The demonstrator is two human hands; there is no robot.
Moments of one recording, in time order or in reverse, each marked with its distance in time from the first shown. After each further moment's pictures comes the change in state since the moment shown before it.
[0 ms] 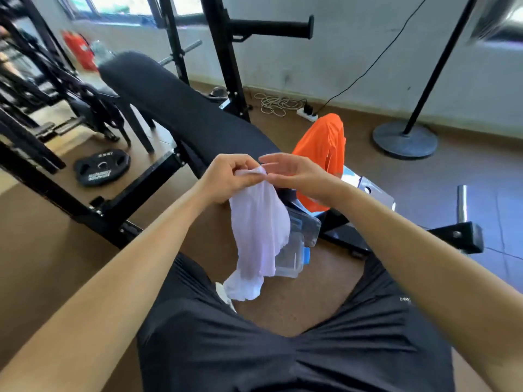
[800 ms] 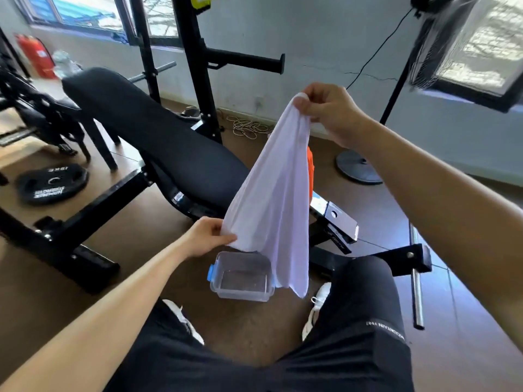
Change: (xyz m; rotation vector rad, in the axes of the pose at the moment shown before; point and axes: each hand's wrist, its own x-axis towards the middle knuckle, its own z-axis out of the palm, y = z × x) left_hand -0.005 -0.088 0.036 0.009 -0.193 -0.249; right_hand 0.035 -0.090 -0.140 -0.049 0.485 -0.162
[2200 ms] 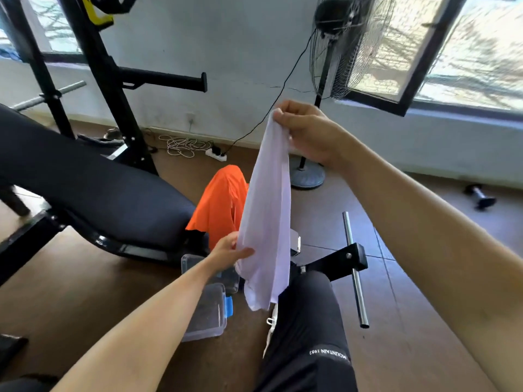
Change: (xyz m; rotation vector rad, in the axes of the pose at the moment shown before) left_hand 0.138 0.072 0.152 -0.378 -0.258 -0.028; right_hand -0.025 0.008 -0.116 0.321 -0.044 0.125
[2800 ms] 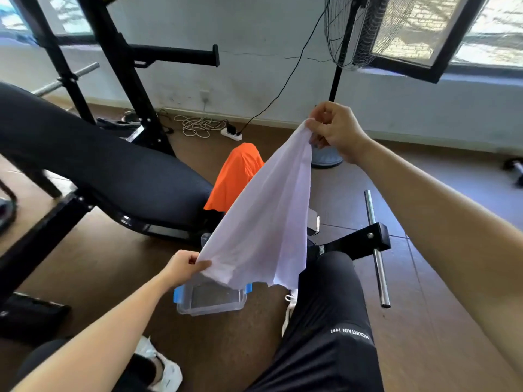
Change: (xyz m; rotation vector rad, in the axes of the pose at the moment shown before) left_hand -0.077 -0.088 -0.095 0.449 0.133 -0.215; right_hand -0.003 0.074 -0.043 -0.458 0.400 0.010
